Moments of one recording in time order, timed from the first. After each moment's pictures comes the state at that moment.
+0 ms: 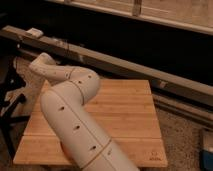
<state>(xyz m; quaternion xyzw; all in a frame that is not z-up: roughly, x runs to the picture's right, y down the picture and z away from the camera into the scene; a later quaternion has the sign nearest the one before) -0.253 0.010 0.954 -0.20 0.25 0.39 0.87</state>
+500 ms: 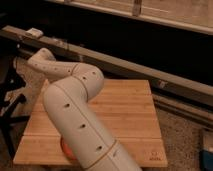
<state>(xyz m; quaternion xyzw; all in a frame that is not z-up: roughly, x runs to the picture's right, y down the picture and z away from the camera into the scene) -0.259 -0.002 0.923 -0.21 0.21 0.40 0.87</state>
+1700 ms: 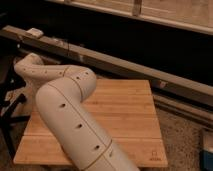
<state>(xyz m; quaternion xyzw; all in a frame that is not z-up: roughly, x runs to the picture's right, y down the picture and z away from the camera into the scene) -0.337 0.044 0.905 -0.27 0.17 0.35 0.88</state>
